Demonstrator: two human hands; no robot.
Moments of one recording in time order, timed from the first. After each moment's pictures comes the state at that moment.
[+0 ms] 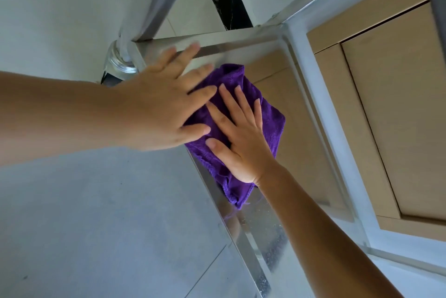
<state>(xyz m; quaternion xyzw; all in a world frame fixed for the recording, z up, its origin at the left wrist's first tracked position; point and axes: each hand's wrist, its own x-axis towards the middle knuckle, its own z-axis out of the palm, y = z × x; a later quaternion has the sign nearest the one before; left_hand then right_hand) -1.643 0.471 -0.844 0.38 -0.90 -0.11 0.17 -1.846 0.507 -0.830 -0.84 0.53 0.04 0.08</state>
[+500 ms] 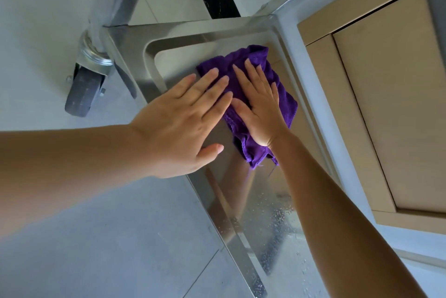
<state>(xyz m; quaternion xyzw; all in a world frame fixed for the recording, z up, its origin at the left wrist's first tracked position) -1.697 0.491 -0.861 0.38 -0.89 -0.07 0.25 -1.902 0.452 -0.830 -0.78 0.62 0.02 0.09</state>
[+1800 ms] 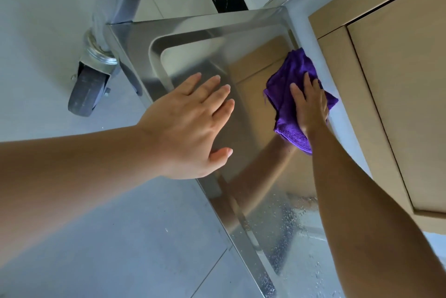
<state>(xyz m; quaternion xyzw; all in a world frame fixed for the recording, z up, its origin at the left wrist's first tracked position) -1.700 0.492 -0.860 0.40 -0.90 -0.07 0.17 -1.995 0.428 -0.822 -0.55 0.83 -0.01 0.02</state>
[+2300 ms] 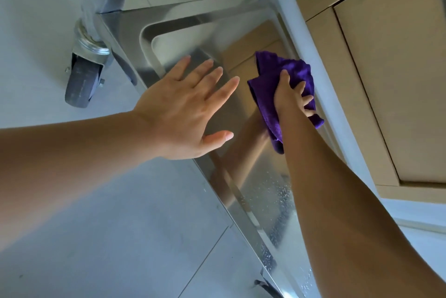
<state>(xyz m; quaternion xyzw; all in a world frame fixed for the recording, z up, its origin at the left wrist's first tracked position) -1.695 0.494 -0.852 0.40 -0.90 -0.09 0.14 -1.938 0.438 -0.833 -0.24 0.96 -0.04 0.13</state>
